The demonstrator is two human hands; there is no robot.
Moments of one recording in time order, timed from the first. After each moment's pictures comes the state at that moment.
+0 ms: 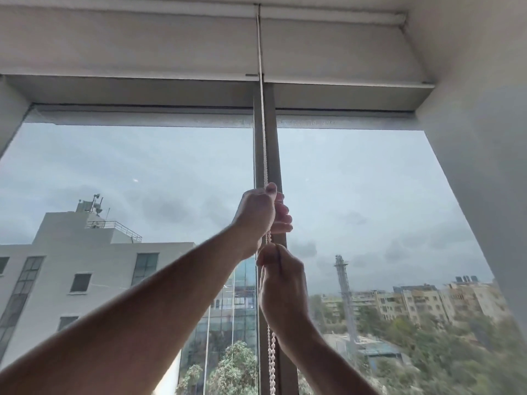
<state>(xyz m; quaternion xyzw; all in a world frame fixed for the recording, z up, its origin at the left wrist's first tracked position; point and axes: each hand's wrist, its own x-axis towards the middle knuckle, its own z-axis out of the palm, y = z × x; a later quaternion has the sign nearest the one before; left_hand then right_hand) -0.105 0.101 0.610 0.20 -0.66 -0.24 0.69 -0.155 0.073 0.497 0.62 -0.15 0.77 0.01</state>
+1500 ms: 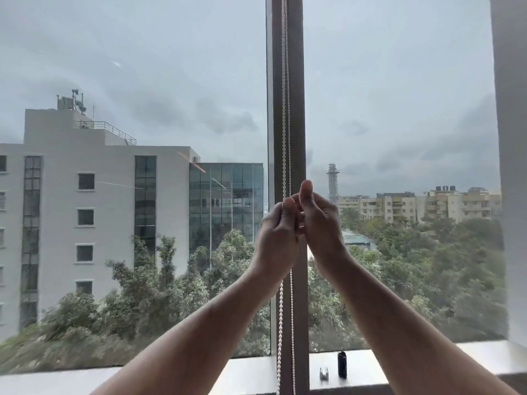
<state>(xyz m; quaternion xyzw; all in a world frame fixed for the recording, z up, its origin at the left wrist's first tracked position) -0.080 0.058 0.379 0.20 -0.65 -0.31 0.66 -0.165 0.029 0.389 0.62 -0.24 0.71 -0.21</state>
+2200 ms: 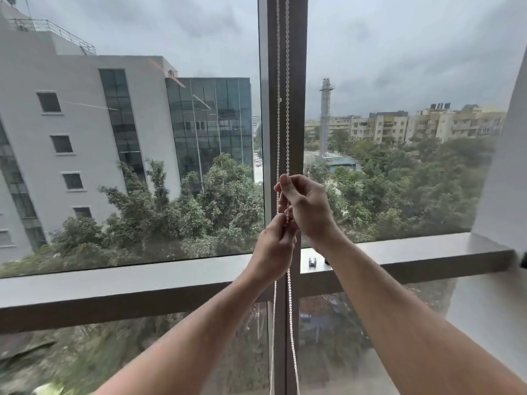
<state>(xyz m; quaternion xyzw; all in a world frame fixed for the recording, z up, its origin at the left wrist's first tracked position) -0.070 0.020 0.192 0.37 -0.72 -0.26 0.53 -0.160 0.020 0.252 0.62 -0.33 0.66 -0.28</state>
